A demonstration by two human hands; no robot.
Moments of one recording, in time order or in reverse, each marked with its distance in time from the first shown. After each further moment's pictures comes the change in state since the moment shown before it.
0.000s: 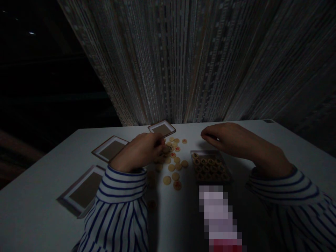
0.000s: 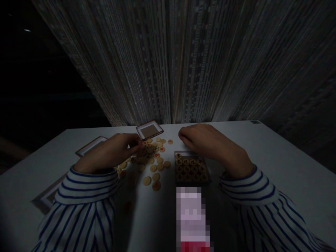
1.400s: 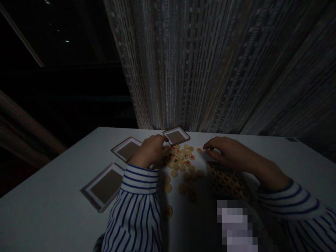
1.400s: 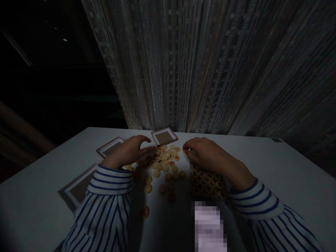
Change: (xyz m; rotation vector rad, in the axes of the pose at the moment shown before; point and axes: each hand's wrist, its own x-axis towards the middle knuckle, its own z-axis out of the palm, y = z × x) left_hand -0.002 -0.038 0.003 0.000 0.103 -0.199; right_hand 0.035 -0.014 0.028 0.130 0.016 -0.123
